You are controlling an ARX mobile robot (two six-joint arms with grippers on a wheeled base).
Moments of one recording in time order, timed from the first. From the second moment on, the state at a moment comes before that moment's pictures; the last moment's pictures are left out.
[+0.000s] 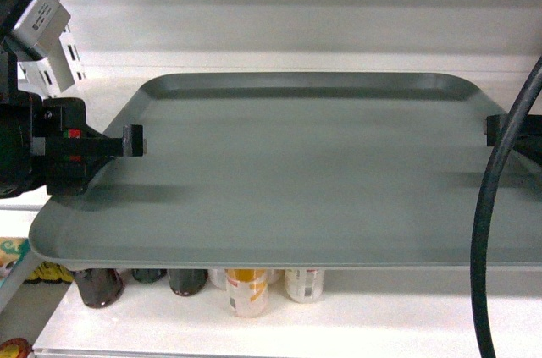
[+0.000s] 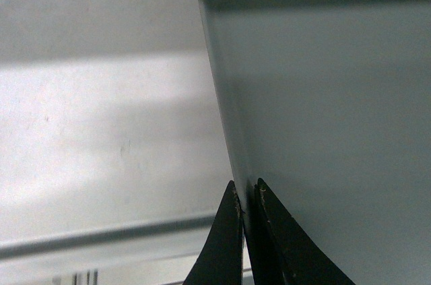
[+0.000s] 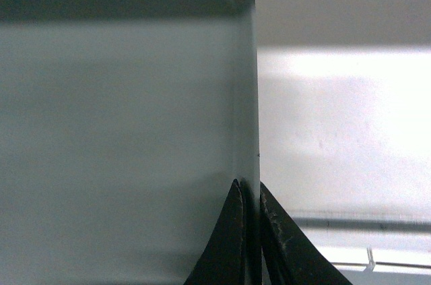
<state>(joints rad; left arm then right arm) -0.25 1.46 0.63 0.29 -0.02 -0.10 0.20 1.48 0.73 0.14 0.09 0.16</state>
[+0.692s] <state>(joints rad) -0.25 1.46 0.63 0.29 -0.02 -0.10 0.20 1.48 0.73 0.13 0.09 0.16</state>
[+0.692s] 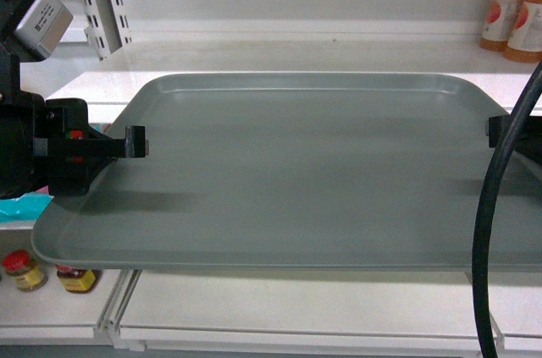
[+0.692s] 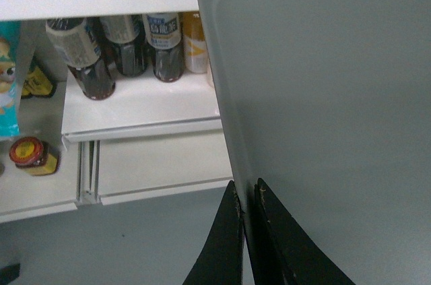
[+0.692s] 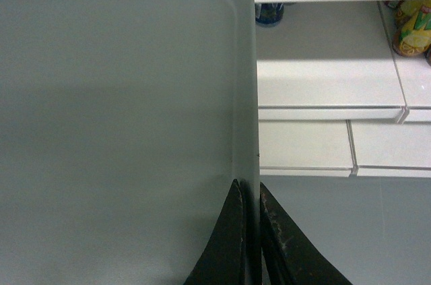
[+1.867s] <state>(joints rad) -0.25 1.46 0.63 0.28 -0.02 -0.10 0.20 1.48 0.73 0.14 0.09 0.16</state>
